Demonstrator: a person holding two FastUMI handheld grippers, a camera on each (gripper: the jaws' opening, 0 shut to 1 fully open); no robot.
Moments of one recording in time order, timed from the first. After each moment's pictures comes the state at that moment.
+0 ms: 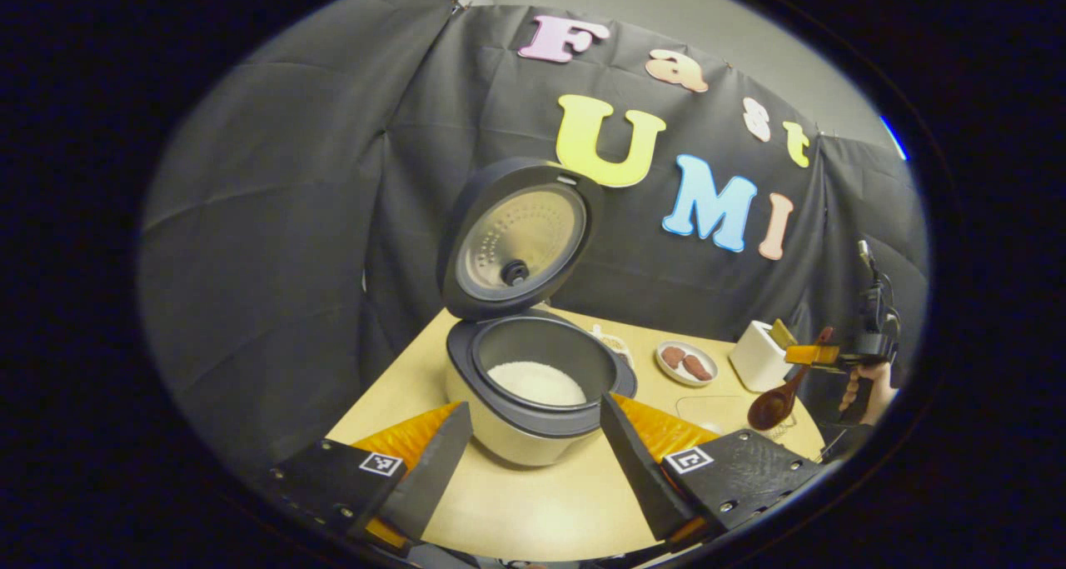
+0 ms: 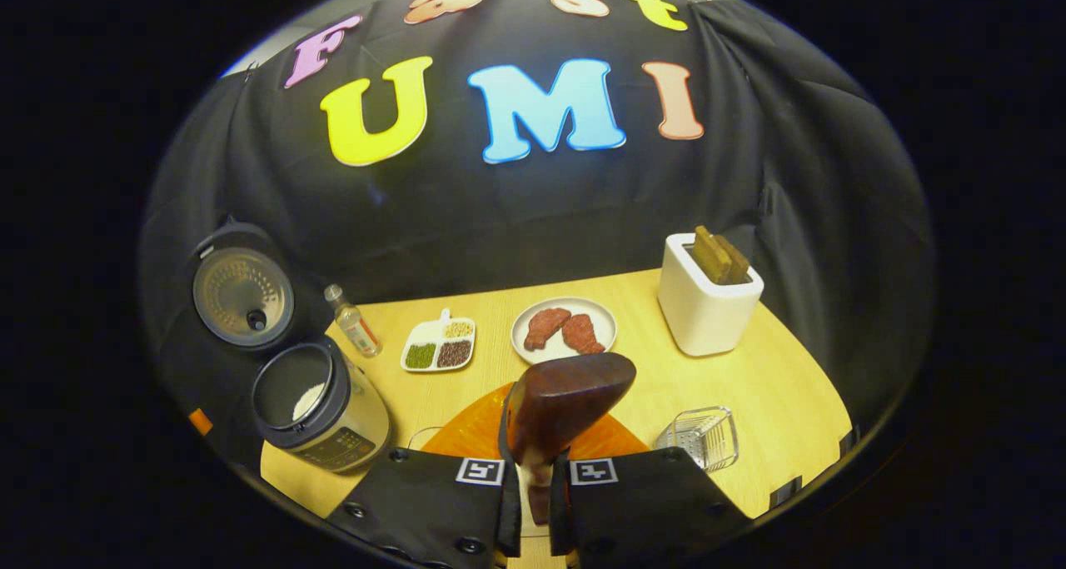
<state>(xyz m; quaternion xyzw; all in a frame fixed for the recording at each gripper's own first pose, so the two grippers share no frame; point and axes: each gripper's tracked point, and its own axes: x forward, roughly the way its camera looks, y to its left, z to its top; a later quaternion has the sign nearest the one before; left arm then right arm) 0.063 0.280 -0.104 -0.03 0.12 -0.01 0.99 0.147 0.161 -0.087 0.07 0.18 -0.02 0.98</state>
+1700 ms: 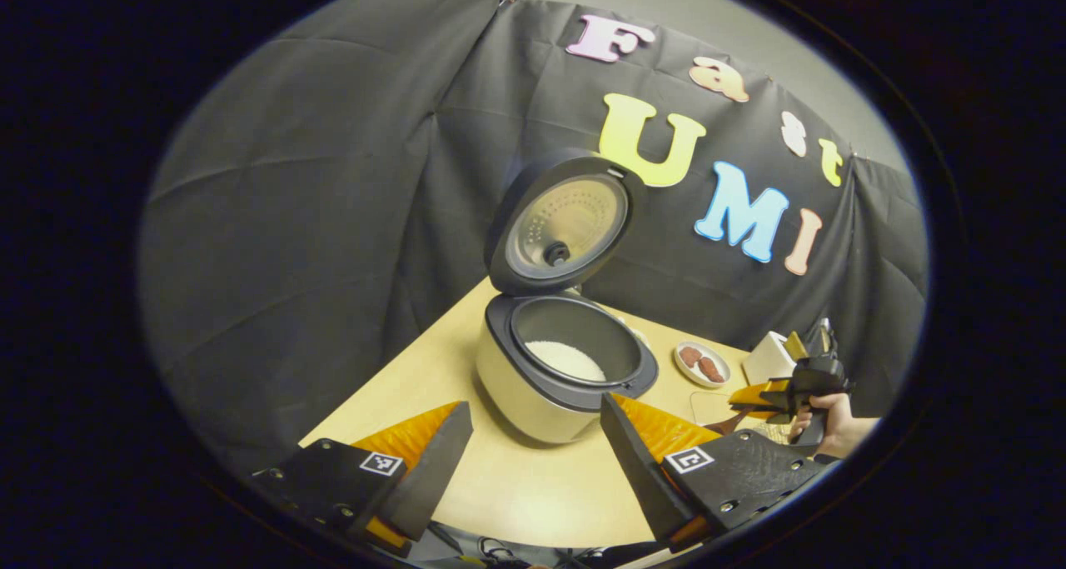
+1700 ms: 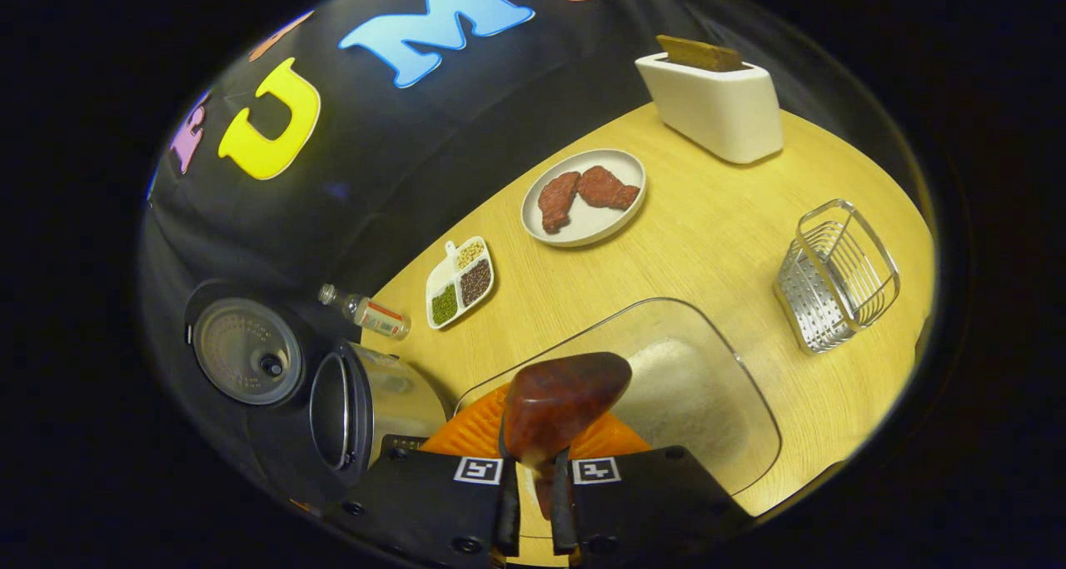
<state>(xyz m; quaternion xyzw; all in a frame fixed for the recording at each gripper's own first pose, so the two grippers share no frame) 0.031 0.292 -0.121 -0.08 0.14 0.02 0.99 0.159 0.201 -0.169 0.32 0.30 -0.01 0.90</state>
